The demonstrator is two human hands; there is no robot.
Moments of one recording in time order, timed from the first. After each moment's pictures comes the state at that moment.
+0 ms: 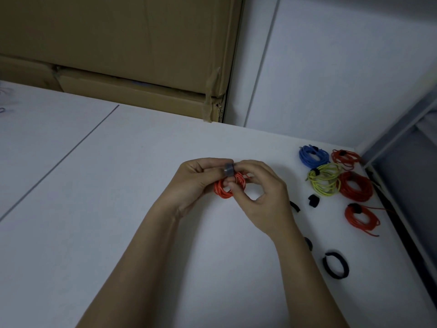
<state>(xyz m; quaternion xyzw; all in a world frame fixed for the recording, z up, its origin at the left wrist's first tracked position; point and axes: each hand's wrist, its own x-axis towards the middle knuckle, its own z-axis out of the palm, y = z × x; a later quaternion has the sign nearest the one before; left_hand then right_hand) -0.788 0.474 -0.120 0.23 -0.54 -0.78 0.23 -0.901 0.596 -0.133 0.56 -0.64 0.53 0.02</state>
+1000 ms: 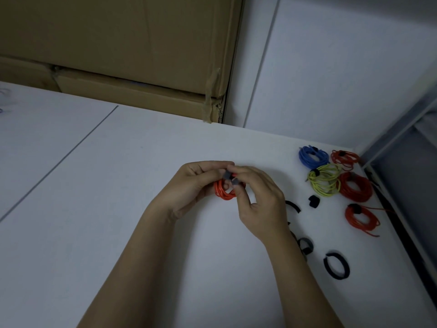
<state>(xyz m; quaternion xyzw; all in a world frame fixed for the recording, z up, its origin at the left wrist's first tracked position) -0.781 0.468 -0.123 0.16 -0.56 -0.79 0.19 -0.890 0.593 -0.141 0.57 -0.65 0.48 0.16</state>
